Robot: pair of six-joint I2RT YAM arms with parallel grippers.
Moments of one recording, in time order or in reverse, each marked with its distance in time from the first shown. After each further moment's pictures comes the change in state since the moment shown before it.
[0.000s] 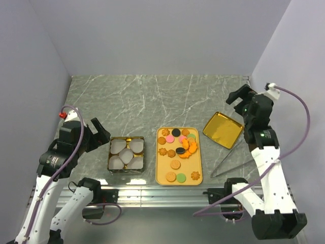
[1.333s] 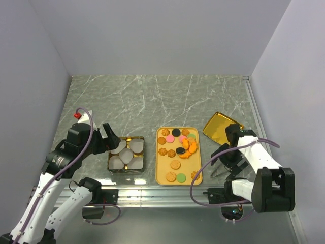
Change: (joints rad) left arm -0.134 -0.024 -0.082 0.069 0.089 0.031; right arm -0.009 0.254 -0.336 -0.835 -0.233 0.405
